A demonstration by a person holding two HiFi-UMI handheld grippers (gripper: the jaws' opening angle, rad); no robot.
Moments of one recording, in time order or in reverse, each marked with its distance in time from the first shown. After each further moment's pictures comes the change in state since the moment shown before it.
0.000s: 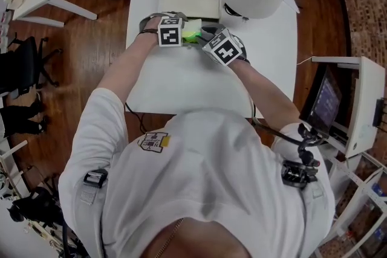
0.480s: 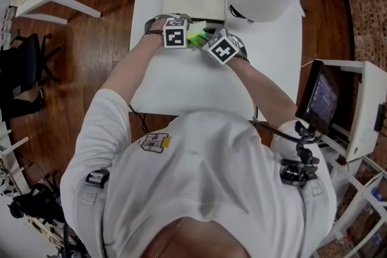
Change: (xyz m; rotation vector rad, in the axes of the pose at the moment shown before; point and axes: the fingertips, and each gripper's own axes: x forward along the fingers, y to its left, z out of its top) left arm 0.008 -0.002 -0.002 -0.020 -0.016 -0.019; right arm 0.033 -0.003 -0.012 -0.044 0.078 0.003
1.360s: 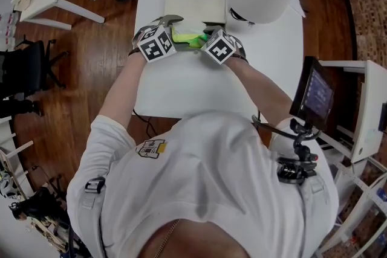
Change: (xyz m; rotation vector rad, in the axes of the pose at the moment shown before) left arm -0.087 0.008 0.012 -0.211 -0.294 0.254; right arm 0.004 -0.003 0.004 -0.004 0.007 -0.025
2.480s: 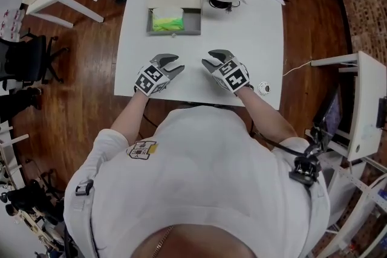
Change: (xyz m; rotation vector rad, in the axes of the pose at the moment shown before) left arm 0.016 -0.196 0.034 -0.485 -0.179 0.073; right arm -0.146 0.080 -0.127 0.132 -0.208 0.072
